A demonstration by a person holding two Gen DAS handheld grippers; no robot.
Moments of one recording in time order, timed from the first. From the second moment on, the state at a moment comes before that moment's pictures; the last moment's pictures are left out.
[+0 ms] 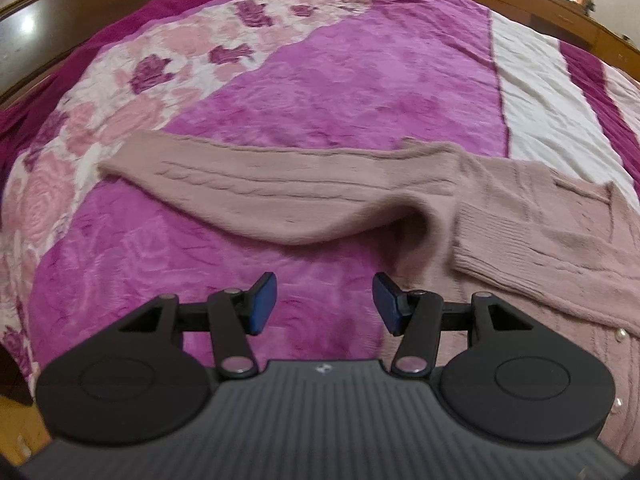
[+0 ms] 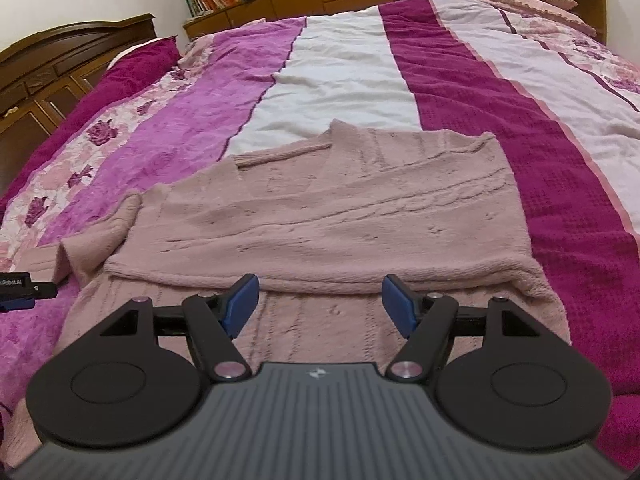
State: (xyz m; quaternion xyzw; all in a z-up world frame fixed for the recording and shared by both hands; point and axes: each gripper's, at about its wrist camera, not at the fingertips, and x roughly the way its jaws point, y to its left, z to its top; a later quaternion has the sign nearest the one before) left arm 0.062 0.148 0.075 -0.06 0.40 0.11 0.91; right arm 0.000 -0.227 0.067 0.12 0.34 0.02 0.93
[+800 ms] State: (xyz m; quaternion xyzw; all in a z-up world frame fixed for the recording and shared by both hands) left arm 0.117 0.235 0.053 -0.16 0.40 0.17 0.89; right arm -0.014 -0.210 0.043 0.11 0.35 0.01 0.93
